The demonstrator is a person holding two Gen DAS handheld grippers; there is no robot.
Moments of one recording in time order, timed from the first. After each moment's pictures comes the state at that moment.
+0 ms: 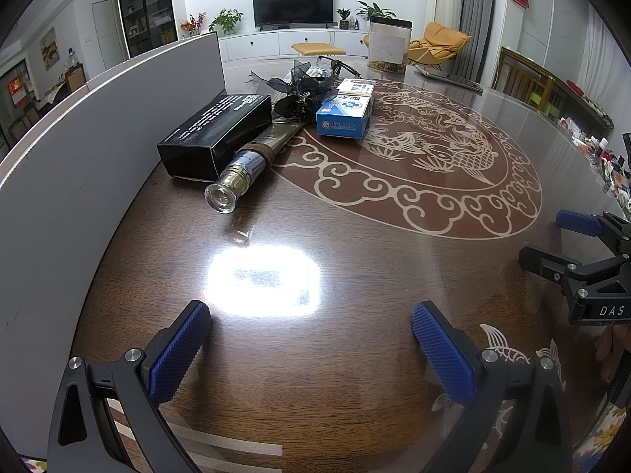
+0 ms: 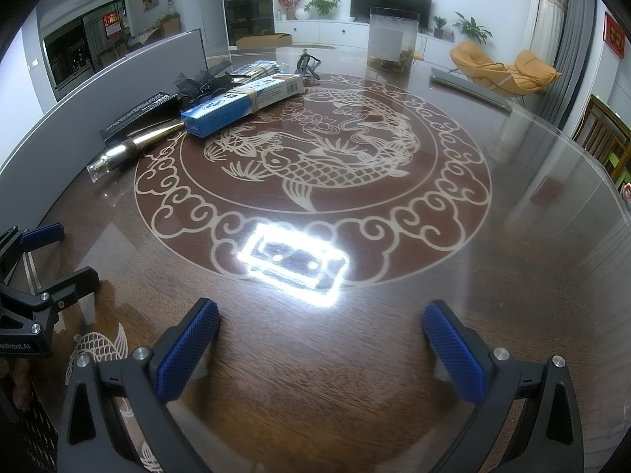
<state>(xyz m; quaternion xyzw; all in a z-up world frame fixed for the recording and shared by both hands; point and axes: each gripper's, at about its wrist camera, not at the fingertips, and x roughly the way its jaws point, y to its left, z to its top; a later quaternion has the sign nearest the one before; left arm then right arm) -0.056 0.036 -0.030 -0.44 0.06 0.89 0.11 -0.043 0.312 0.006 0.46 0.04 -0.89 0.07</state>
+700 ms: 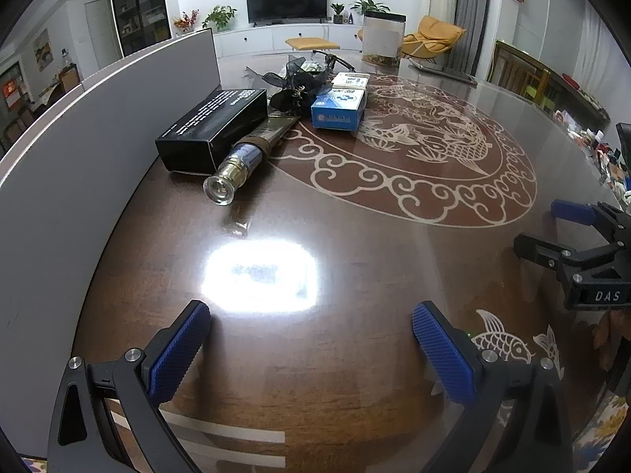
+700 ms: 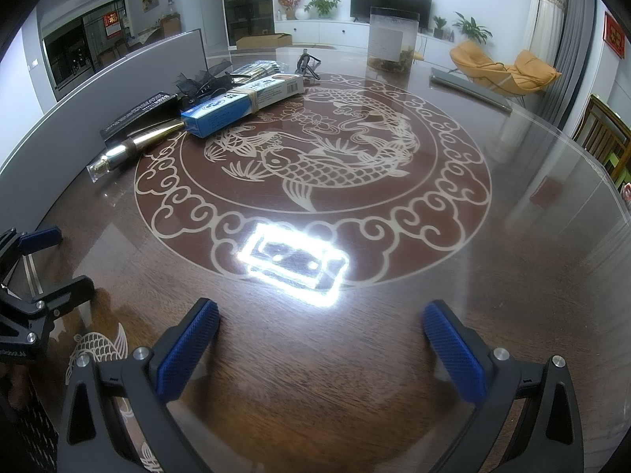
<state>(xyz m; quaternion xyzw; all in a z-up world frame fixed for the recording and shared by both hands) -0.051 0.034 -0.030 -0.45 0.06 0.88 0.12 -0.043 0.312 0.006 0.45 0.04 -0.89 0.07</state>
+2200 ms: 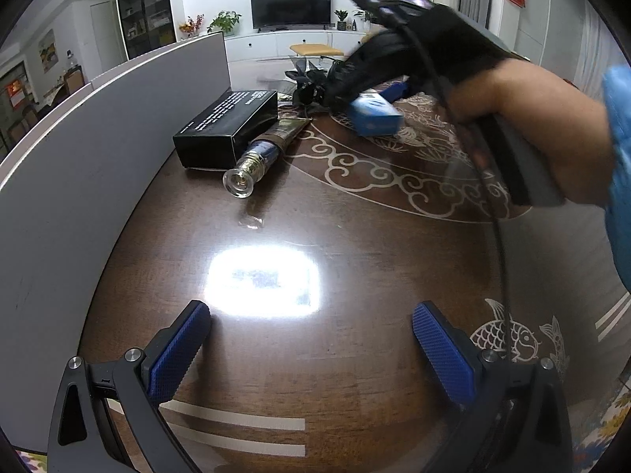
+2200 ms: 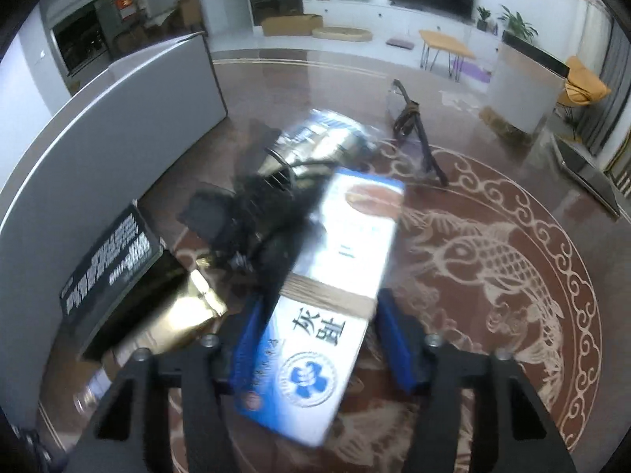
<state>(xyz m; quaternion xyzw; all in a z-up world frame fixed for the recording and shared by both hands) -0.048 0.025 -0.033 -0.44 0.06 0.89 0.12 -0.246 0.200 0.017 0.49 0.05 -0.86 0.12</state>
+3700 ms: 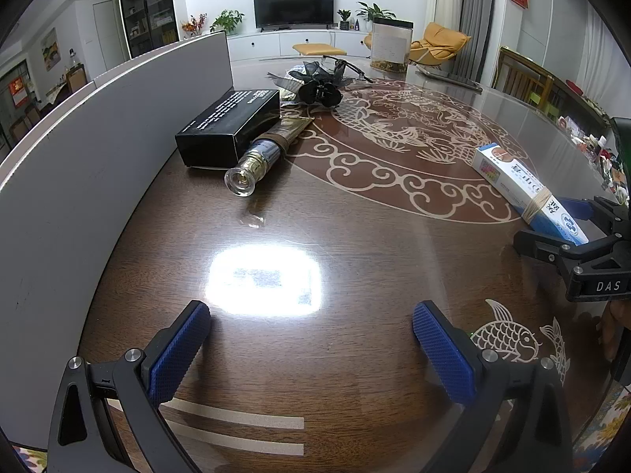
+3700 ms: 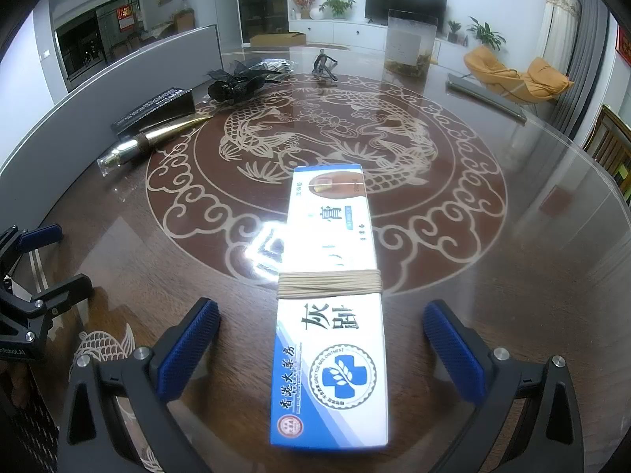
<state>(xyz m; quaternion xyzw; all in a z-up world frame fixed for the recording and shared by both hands) -0.046 0.023 -0.032 -0.44 0.06 0.89 0.11 -0.046 0.302 0.009 0.45 0.05 -0.89 0.09</state>
